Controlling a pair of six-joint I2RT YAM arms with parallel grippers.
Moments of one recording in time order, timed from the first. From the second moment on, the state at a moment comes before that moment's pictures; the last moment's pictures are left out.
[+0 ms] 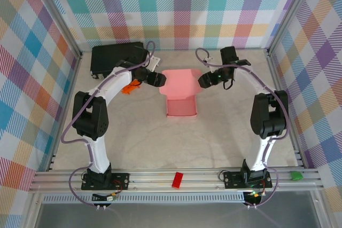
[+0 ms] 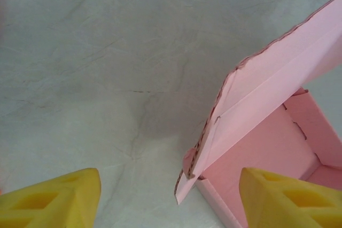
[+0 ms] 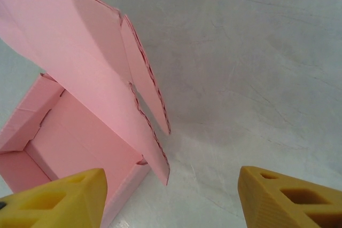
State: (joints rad) left arm -0.33 1.93 1.62 -0.64 0.33 0.06; right arm 0.20 1.89 1.53 -0.69 -0.47 -0.31
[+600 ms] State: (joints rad) left arm -0.33 2.01 1.65 -0.66 0.45 0.03; right arm 0.21 1.97 1.59 -0.72 -0.54 -0.32
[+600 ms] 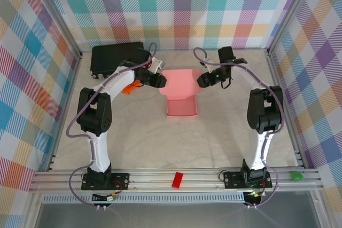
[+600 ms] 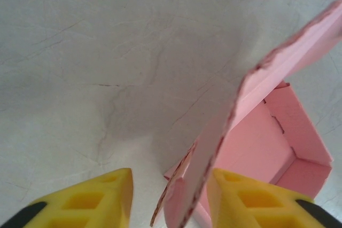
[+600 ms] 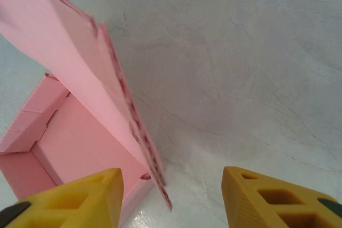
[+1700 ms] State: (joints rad) left arm -0.35 2.00 1.64 -0.66 0.43 0.01; right arm 0.30 1.96 1.60 -0.73 -0.39 -0.31
